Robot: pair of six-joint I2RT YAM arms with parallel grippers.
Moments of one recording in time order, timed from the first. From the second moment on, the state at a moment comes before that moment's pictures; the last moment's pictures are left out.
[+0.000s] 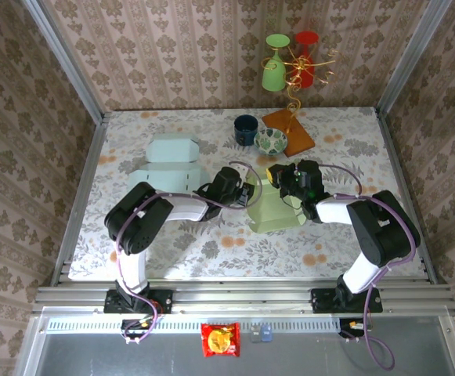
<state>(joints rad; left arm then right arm) -0.82 1.90 0.96 0.37 -0.03 -0.28 0.32 1.66 0.63 0.68 -0.27 1.59</state>
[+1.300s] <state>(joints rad) -0.86 1.96 1.09 0.24 -0.17 -0.36 0.41 1.64 0.58 0.77 -0.01 1.77</state>
